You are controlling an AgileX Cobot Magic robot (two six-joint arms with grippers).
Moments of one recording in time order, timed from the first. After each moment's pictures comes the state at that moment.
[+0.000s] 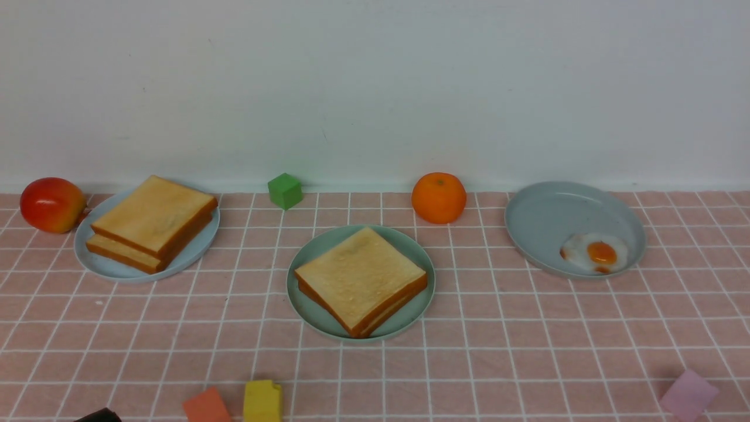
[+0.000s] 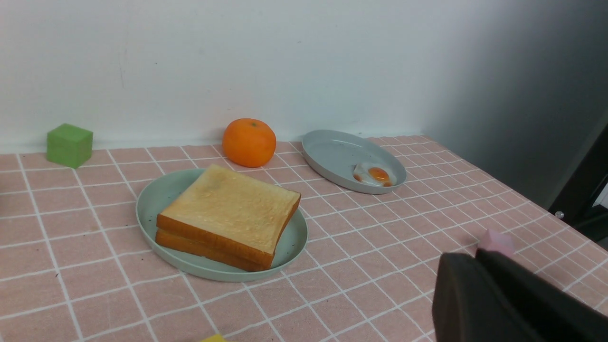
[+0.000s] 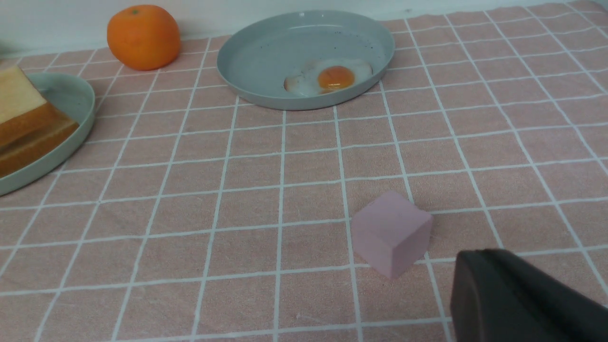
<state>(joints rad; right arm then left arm) -0.05 -0.01 0.02 0.13 0.38 -0.06 -0.68 0.10 -0.13 0.01 0.12 -0.31</state>
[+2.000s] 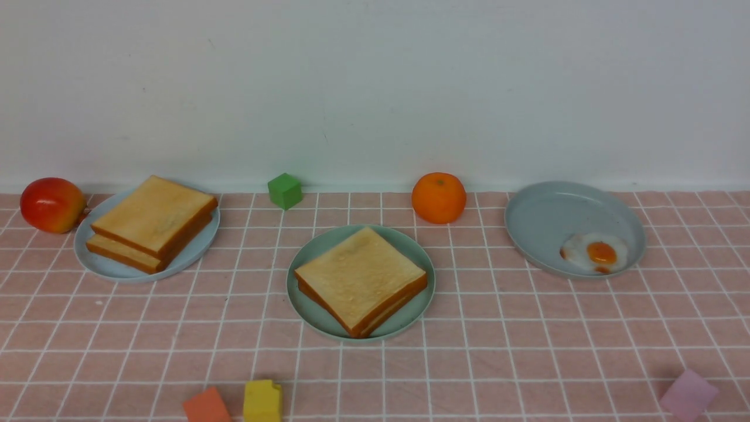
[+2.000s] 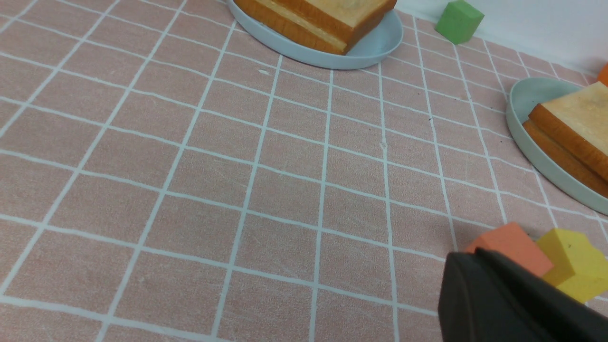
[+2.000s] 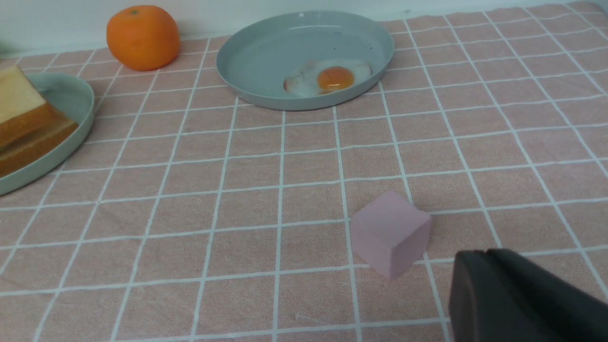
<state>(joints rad) -0.05 -0.01 0.02 0.13 0.39 -0.06 -0.01 -0.01 0.03 -0.07 0.39 -0.26</state>
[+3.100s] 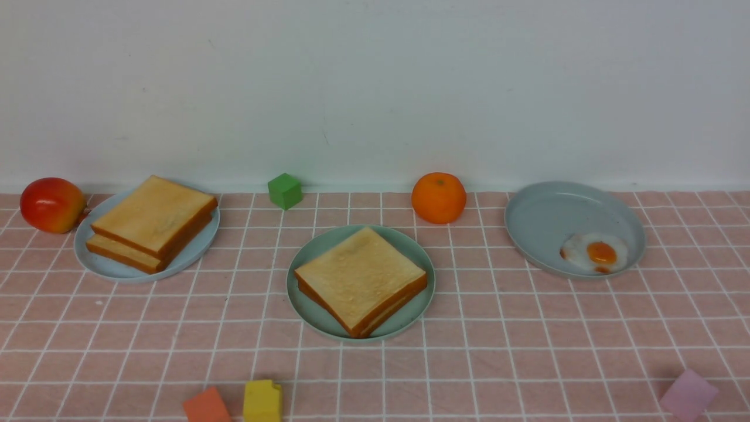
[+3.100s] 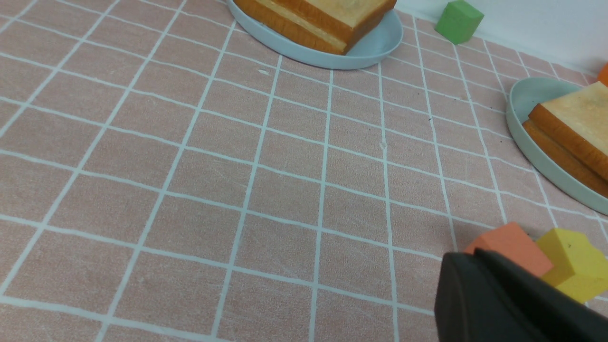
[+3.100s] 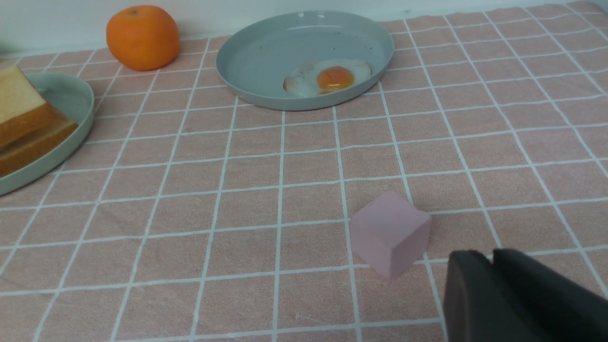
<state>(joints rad) -0.05 -0.01 0.02 0.13 0.39 -0.06 -0.01 -0.01 0.03 -0.07 0.39 -0.26</state>
